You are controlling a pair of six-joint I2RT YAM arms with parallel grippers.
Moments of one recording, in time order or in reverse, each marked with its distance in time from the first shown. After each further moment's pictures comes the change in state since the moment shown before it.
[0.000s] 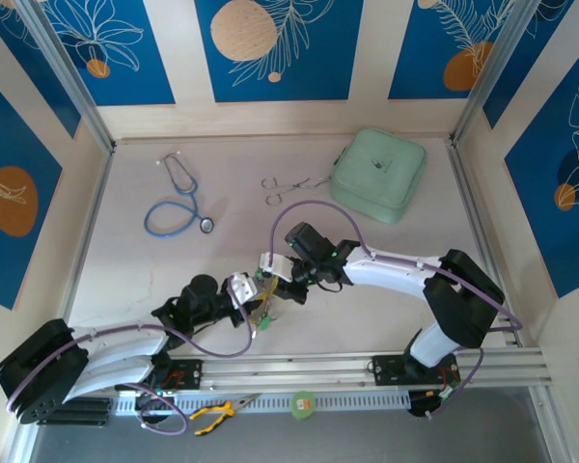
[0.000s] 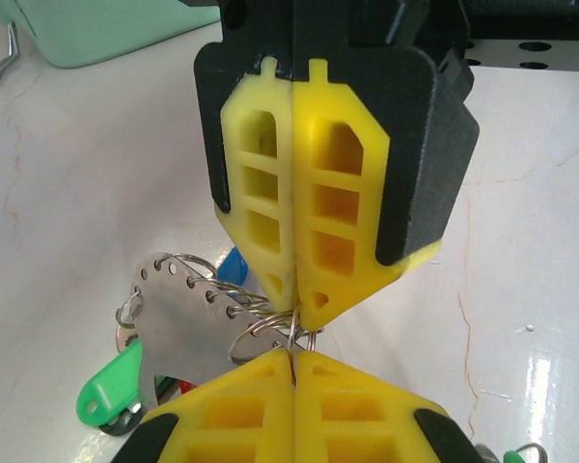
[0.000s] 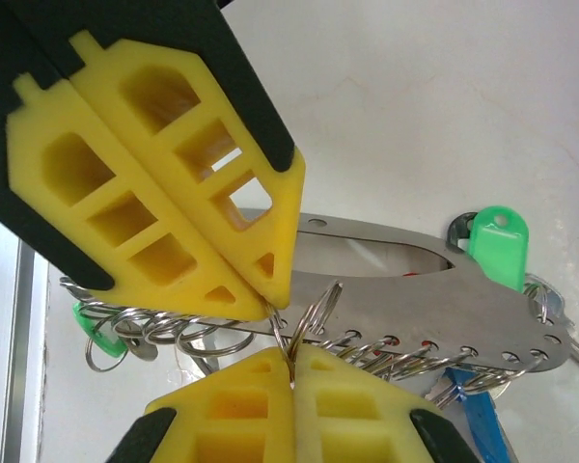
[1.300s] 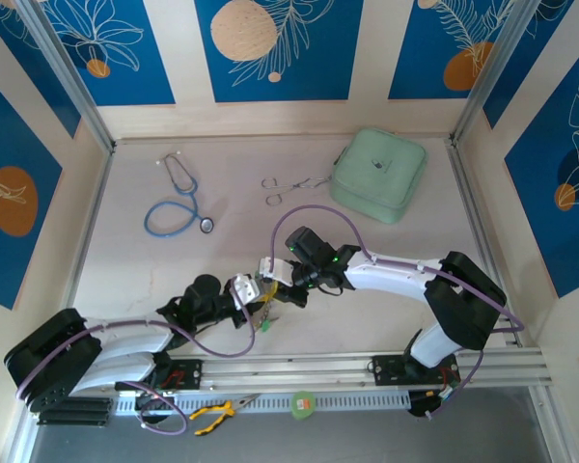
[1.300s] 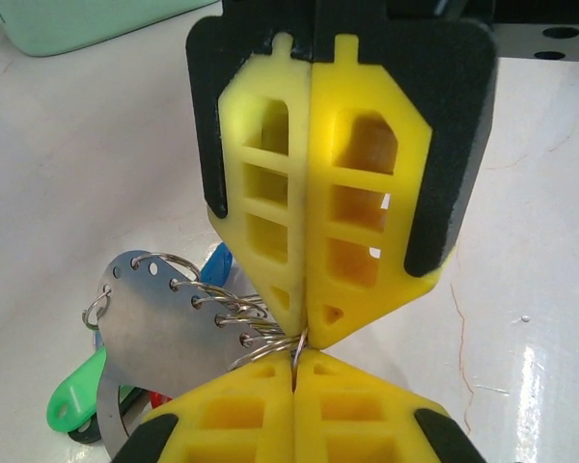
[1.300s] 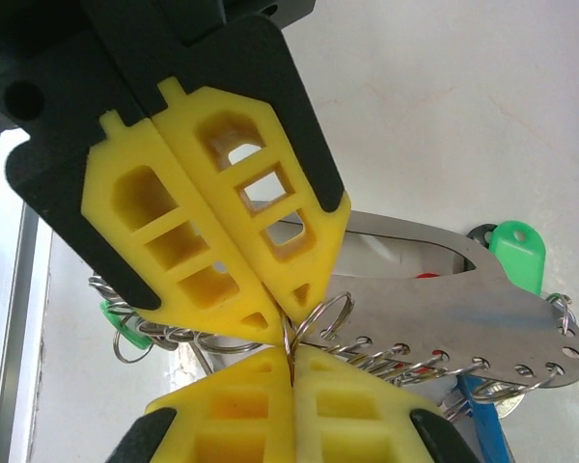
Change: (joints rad) left arm 0.001 0.093 -0.004 0.076 0.031 0.003; right arm 0.021 -0.016 -0.042 0.056 0.002 -0.023
